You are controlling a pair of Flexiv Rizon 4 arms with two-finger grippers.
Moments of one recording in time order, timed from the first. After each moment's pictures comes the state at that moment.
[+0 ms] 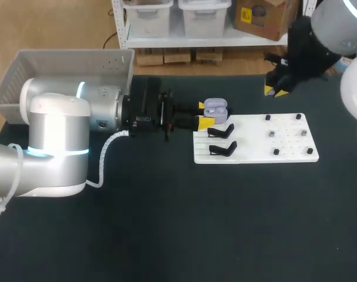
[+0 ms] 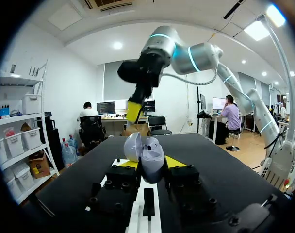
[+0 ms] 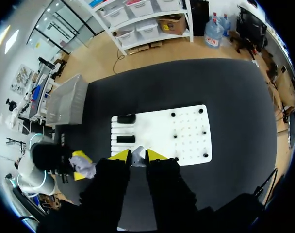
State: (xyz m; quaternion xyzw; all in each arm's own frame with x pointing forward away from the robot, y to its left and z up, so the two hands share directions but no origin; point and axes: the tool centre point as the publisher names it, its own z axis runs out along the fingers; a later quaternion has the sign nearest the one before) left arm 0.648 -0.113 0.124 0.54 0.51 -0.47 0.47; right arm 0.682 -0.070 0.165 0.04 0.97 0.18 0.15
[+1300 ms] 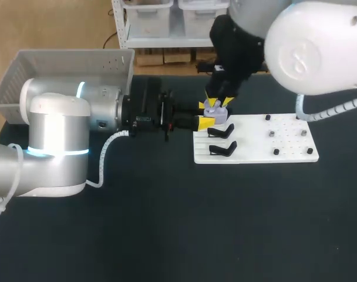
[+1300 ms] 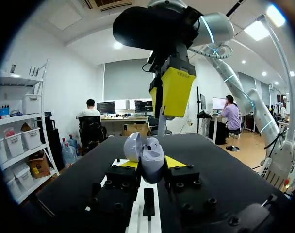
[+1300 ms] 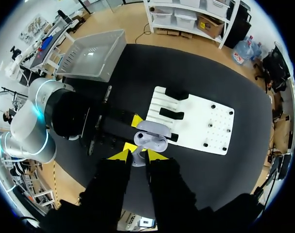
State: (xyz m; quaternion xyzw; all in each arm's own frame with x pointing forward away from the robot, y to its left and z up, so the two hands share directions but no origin) left arm 0.648 -0.113 0.124 0.54 0.51 -0.47 0.47; right arm 0.628 0.046 0.181 -0.13 0.98 0.12 0.06
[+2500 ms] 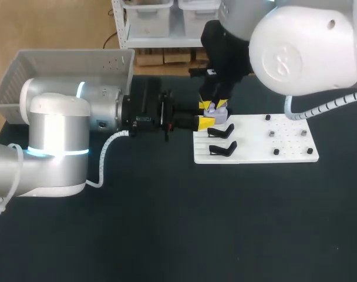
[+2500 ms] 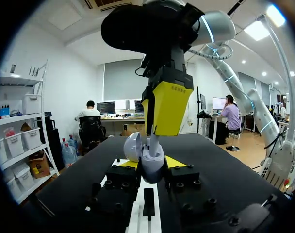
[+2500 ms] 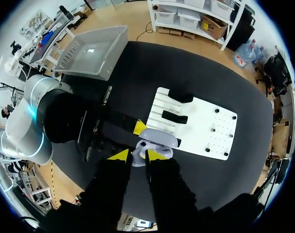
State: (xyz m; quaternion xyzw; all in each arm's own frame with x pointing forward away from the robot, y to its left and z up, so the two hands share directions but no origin) left arm 0.648 -0.113 0.124 0.54 0.51 -0.47 0.47; right arm 0.637 0.055 0.168 -0.14 0.98 0.12 0.06
